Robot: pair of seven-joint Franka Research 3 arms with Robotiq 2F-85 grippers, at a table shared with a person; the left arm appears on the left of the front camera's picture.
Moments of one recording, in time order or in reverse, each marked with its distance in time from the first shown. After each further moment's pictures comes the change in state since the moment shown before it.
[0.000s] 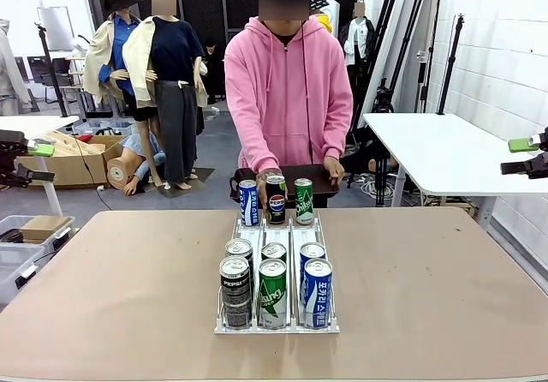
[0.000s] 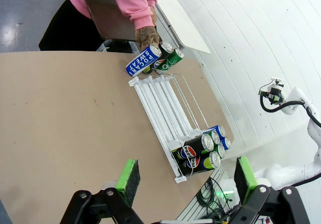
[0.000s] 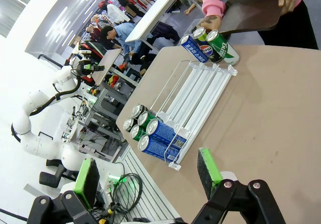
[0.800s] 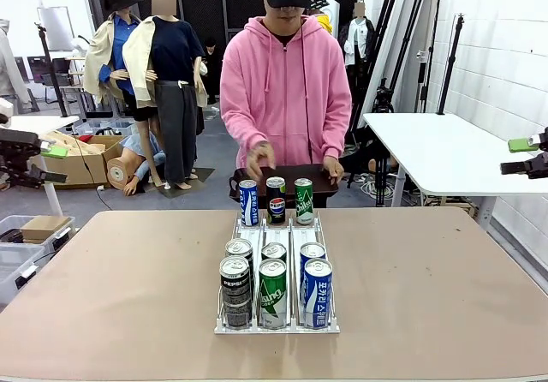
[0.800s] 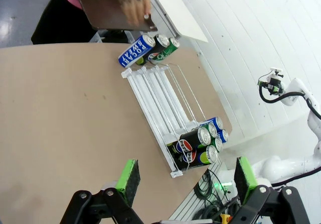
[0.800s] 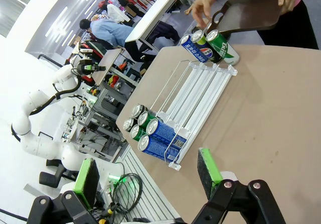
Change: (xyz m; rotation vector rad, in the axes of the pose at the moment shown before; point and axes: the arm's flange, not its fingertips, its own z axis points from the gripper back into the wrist) left arm 0.004 -0.011 -0.031 -0.012 0.077 0.001; right arm 0.000 0.000 0.000 0.000 0.000 0.000
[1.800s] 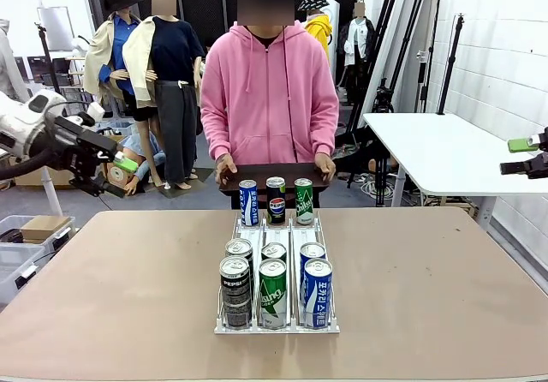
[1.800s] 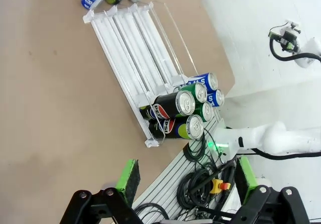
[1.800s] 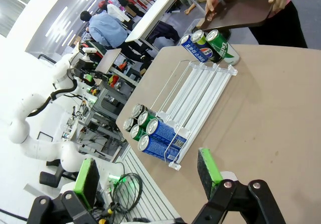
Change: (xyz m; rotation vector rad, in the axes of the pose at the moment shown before) left arm -0.008 -0.079 -0.127 0.076 0.326 0.049; right arm 0.000 0.000 0.000 0.000 0.001 0.000
